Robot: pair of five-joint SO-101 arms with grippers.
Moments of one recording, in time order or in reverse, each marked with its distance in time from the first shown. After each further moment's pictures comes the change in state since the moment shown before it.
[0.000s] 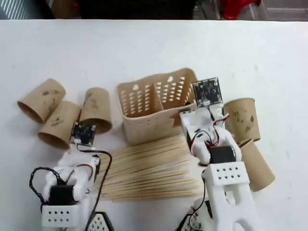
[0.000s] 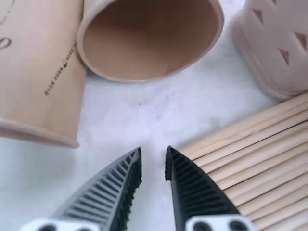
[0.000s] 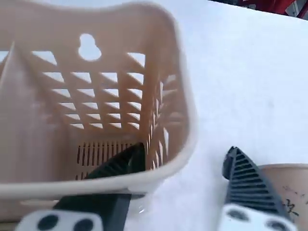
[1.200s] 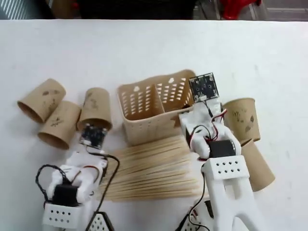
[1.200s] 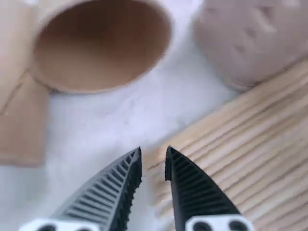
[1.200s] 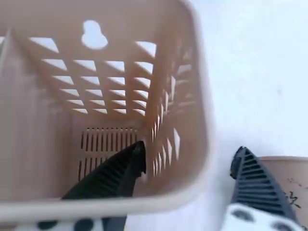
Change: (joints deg) left arm 10.0 0.0 0.0 0.0 0.0; right arm -0.6 3.4 -4.3 6.5 1.8
